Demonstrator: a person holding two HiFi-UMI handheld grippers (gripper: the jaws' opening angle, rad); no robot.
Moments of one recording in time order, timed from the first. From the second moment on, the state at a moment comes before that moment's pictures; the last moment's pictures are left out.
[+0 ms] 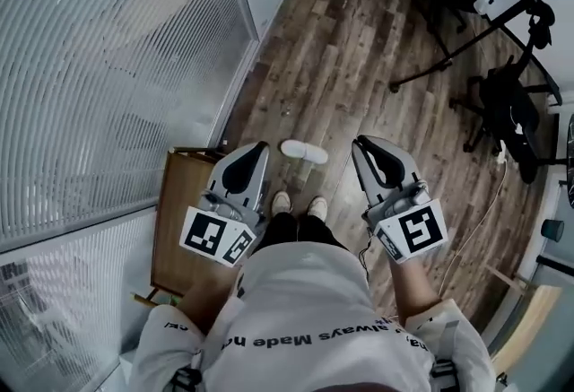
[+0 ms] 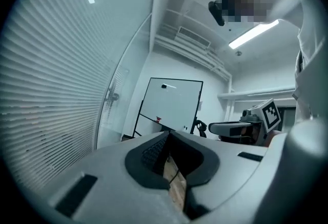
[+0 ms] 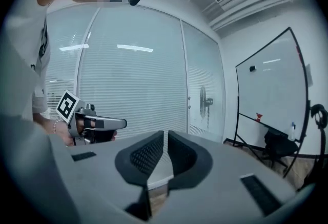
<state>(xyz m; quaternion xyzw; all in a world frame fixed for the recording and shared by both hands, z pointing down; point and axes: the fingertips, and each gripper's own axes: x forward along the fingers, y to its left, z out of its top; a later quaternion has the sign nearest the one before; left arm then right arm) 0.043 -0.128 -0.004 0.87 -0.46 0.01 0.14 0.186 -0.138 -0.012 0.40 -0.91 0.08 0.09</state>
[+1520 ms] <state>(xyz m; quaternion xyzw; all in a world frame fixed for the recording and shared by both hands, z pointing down) 0.058 -0.106 -0.140 0.91 -0.42 -0.04 0.05 0.170 -0.102 -0.133 0.41 -0.91 0.02 0.03</state>
